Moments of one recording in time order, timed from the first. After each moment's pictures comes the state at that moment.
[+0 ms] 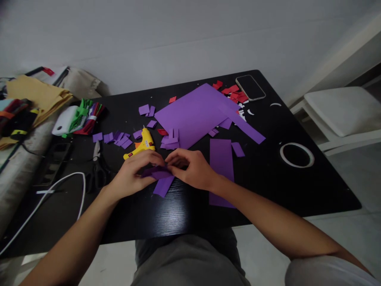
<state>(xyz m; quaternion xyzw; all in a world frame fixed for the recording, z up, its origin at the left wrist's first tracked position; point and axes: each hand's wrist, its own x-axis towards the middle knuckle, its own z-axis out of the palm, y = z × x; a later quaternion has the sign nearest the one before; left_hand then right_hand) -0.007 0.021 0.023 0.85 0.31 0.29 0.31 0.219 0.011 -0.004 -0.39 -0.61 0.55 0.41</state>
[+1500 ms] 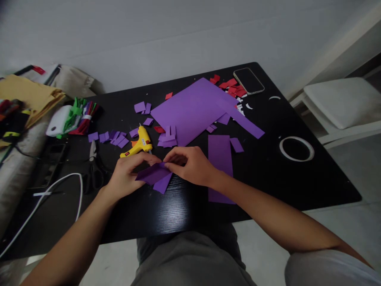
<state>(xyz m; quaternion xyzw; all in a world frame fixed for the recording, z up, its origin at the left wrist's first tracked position) -0.003 0.017 0.026 0.83 0.36 0.31 0.28 0.223 0.013 -0.001 -0.40 -0.63 0.54 0.39</state>
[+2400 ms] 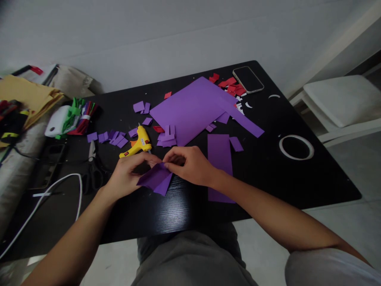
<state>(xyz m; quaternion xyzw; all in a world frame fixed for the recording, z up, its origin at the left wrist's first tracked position) -0.005 0.017 0.022 0.83 0.35 0.30 0.32 0.224 0.013 0.001 -0.40 -0.63 0.54 0.38</state>
